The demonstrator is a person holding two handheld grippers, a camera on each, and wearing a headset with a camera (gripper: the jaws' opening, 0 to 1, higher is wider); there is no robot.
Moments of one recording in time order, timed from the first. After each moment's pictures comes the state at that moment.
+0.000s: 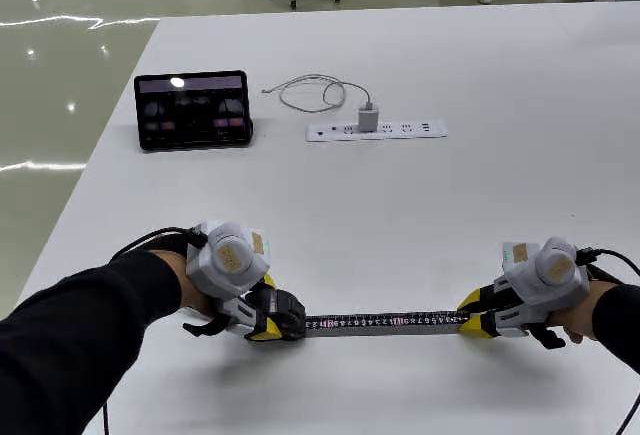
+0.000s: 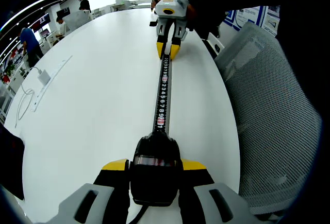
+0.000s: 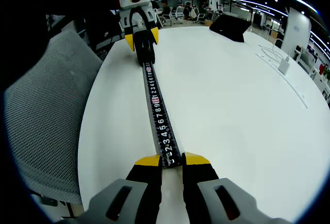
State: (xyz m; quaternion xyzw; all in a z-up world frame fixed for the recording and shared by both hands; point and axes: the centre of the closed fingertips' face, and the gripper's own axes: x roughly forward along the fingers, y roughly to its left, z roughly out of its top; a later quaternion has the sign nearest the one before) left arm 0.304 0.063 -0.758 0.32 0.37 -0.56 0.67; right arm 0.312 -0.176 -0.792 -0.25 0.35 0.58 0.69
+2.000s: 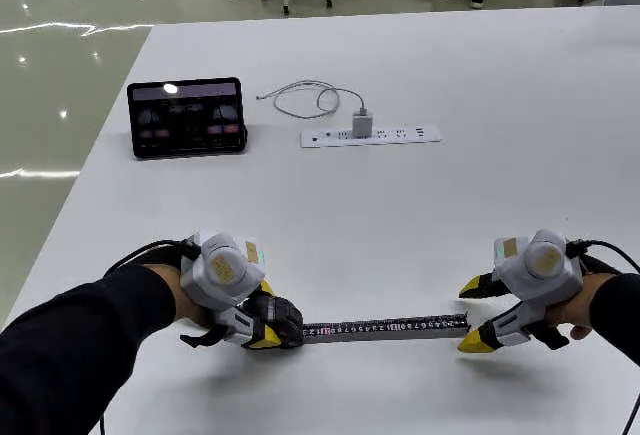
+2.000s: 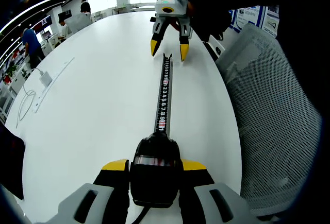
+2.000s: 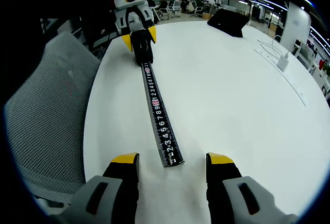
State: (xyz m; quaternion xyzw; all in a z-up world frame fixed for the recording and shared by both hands) left arm 0.306 0.060 -0.758 0.31 0.36 -0.56 0.68; right arm 0.312 -0.179 -0.783 -0.26 0.38 0.56 0.69
